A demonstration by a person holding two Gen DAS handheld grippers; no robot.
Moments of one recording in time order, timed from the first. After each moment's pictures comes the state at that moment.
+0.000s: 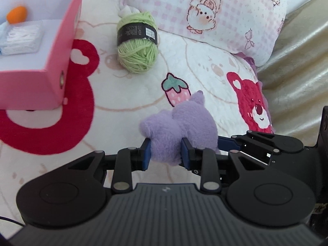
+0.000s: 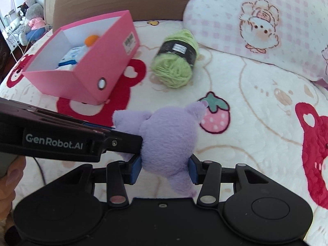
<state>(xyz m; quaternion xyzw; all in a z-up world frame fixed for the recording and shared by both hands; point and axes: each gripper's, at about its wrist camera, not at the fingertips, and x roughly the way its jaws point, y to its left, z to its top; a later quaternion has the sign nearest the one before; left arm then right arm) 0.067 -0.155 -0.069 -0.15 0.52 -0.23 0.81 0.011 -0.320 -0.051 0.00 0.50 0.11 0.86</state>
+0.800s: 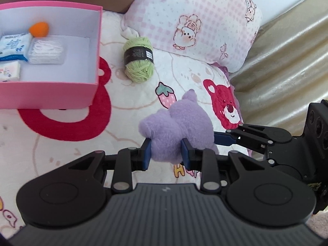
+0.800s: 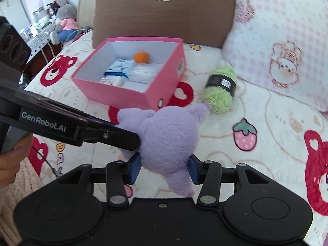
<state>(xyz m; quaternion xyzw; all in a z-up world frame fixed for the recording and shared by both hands) 0.030 -0.063 0.008 -0.18 0.51 -0.28 0.80 -0.022 -0.259 0.033 -0.01 0.48 0.17 0.86</state>
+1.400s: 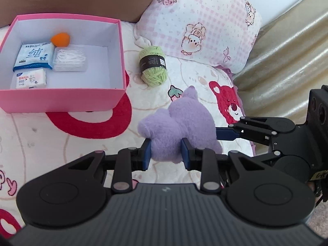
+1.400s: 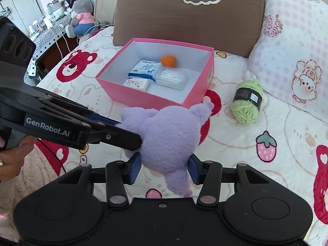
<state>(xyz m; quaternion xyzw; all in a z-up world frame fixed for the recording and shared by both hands) 0.017 -0.010 0.035 -0.16 0.50 -0.27 0.80 -0.019 -0.207 0.063 -0.02 0.49 0.20 0.85</state>
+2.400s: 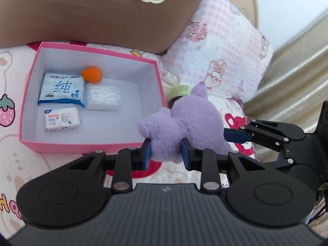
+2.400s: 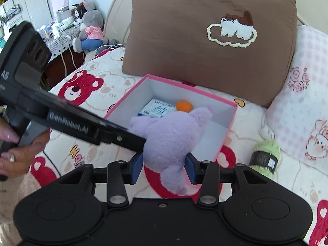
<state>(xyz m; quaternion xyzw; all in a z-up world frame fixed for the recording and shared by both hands) 0.102 0.086 0.039 -0.19 0.48 -0.26 0.82 0.062 -0.130 0.090 -0.06 0.43 0.22 0.88</state>
